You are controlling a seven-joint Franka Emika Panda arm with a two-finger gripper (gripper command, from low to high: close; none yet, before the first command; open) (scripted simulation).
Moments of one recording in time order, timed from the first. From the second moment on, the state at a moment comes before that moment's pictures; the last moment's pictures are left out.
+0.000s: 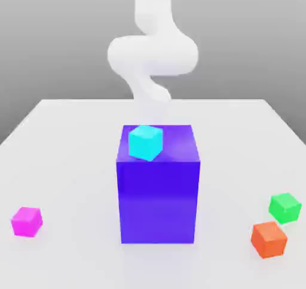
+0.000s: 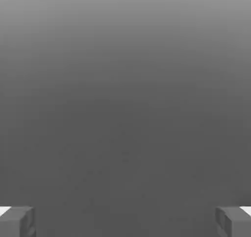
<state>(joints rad) -0.05 -0.71 -0.02 -2.32 0.02 2.34 0.88</state>
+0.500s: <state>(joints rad) -0.32 -0.16 -0.13 -2.47 0.09 2.60 1.37</state>
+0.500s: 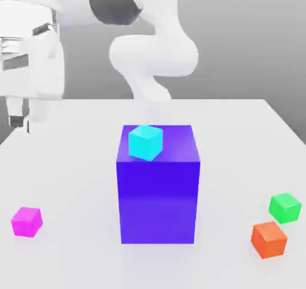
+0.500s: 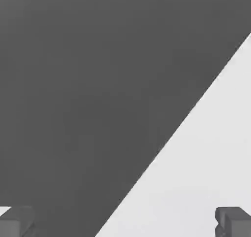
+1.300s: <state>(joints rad) -0.51 0.34 -0.17 -2.54 0.21 2.87 1.64</state>
